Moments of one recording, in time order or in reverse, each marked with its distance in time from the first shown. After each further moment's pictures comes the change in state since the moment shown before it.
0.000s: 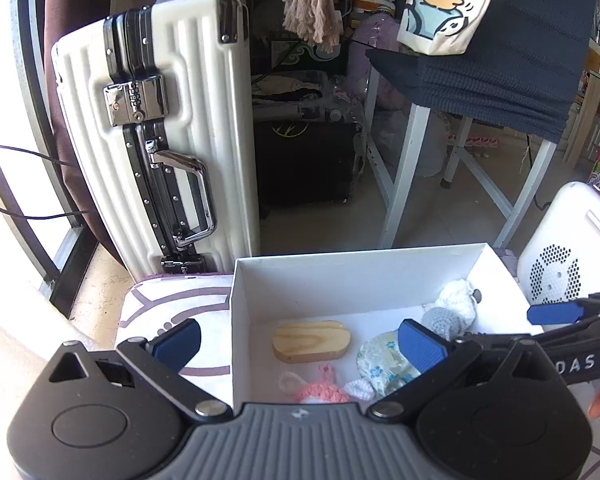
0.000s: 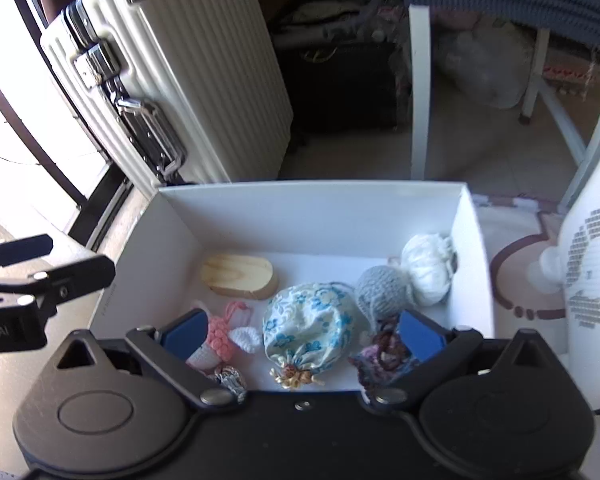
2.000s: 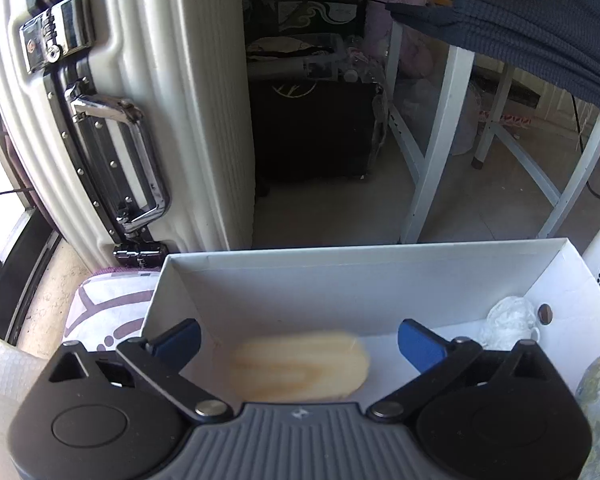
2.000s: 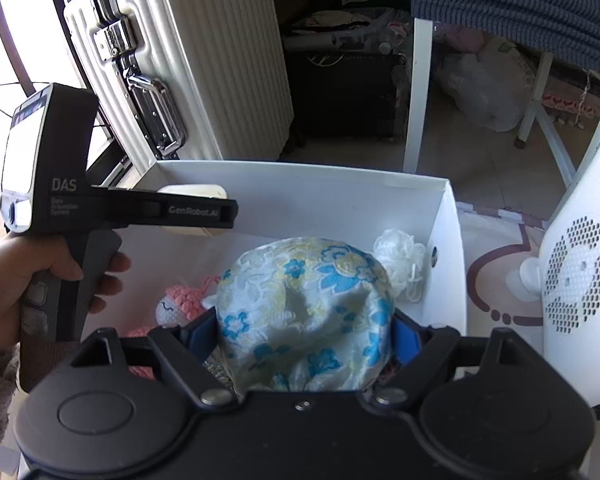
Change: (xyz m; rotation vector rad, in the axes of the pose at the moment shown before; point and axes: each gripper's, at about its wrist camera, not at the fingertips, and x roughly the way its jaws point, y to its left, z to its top) left arm 0.143 -0.024 0.007 -0.008 0.058 0.048; right arm 0.015 -0.005 -0.021 -0.105 0.011 -0.028
